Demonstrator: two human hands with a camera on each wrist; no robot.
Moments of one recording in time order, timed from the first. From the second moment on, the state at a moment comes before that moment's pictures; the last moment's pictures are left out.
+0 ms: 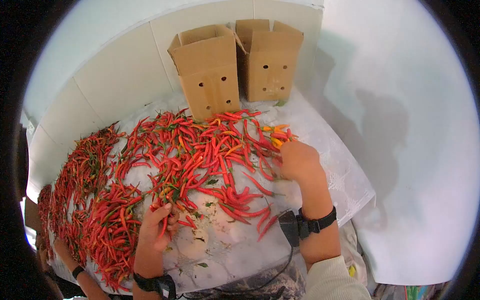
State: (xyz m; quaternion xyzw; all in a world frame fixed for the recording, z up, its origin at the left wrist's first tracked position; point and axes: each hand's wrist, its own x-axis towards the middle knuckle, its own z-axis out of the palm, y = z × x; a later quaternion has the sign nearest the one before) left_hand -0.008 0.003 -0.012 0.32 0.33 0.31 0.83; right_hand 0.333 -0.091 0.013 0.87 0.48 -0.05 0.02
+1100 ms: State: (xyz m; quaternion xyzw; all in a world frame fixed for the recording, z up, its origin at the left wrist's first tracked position) left_hand -0.010 0.004 -0.001 0.30 0.30 0.33 0.85; right_hand 0.302 -0.003 0.085 0.74 0.58 0.06 -0.34
